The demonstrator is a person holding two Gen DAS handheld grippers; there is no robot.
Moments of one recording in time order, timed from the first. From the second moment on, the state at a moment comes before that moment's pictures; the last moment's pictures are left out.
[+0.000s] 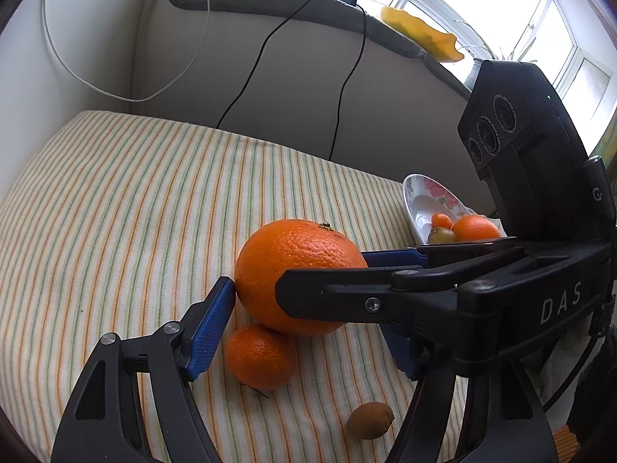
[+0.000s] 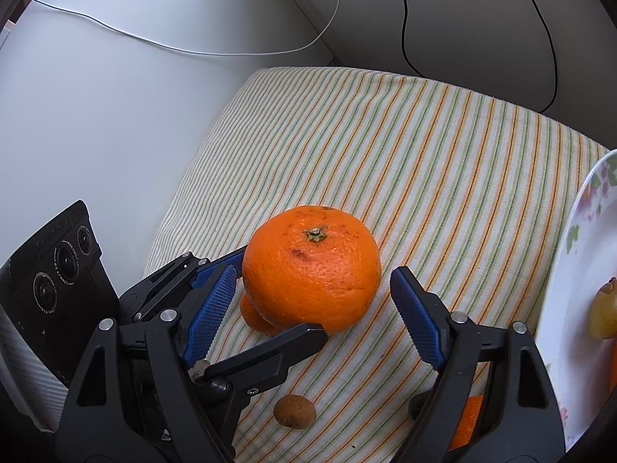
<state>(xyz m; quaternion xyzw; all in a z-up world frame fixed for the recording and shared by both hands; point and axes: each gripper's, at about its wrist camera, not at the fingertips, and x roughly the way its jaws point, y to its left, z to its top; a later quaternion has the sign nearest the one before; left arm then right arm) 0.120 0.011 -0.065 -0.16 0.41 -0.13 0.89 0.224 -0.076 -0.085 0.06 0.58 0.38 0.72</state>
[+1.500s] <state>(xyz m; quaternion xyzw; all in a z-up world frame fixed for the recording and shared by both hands) 0.186 -0.111 -0.018 -0.12 0.37 -0.21 0.90 0.244 -0.243 -0.016 0.09 0.52 0.31 0.79</state>
